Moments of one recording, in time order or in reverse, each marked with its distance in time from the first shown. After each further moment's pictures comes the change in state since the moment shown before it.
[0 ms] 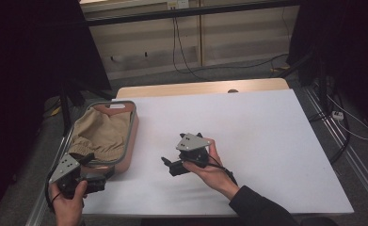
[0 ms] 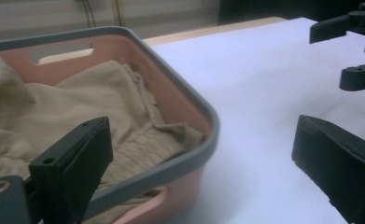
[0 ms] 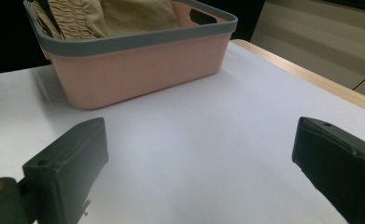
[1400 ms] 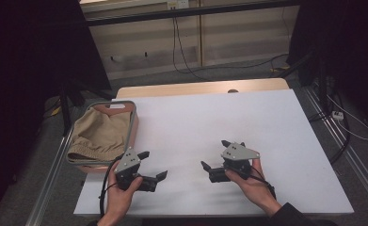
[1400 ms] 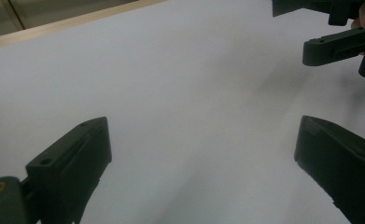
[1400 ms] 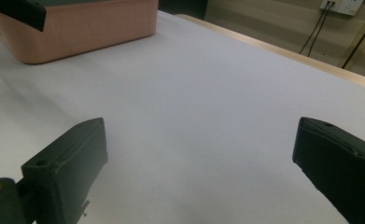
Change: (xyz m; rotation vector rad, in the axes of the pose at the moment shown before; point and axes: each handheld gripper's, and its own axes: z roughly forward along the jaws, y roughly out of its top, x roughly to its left) left arm -0.086 0.008 0.097 0.080 -0.267 0.110; right arm -0.040 -0.058 -0.087 0.021 -0.158 0.080
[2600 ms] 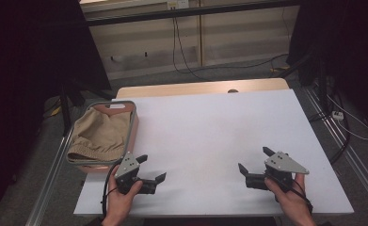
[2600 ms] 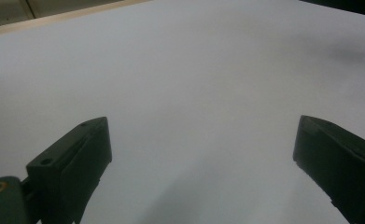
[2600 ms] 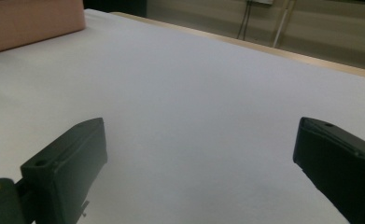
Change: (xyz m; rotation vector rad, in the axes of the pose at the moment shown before) left arm 0.001 -0.019 0.000 -0.005 0.037 -0.024; right arm -0.042 -0.036 -0.080 -0.012 -0.209 0.101
